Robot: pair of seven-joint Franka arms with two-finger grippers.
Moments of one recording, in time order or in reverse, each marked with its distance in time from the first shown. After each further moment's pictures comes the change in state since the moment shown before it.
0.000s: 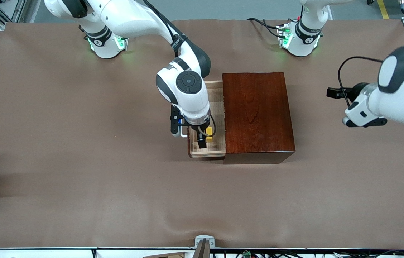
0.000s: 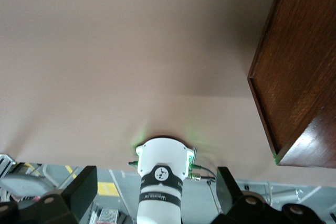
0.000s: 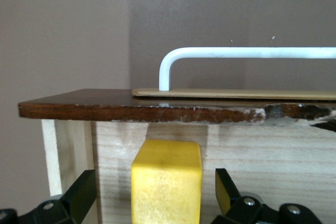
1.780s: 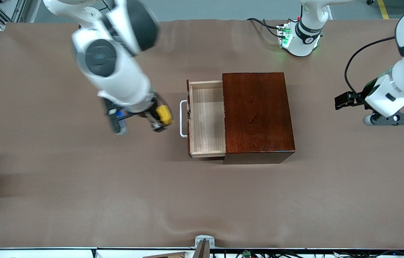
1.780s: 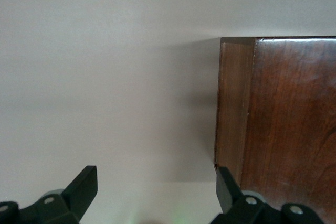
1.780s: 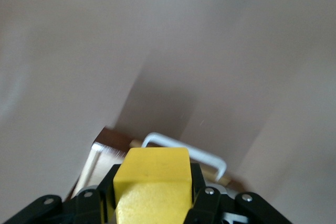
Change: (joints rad) left arm -0.007 -0.039 -0.042 0.154 -0.013 0.252 -0.003; right arm -0.243 -0.256 -0.014 0.154 0.123 -0.588 -0.745
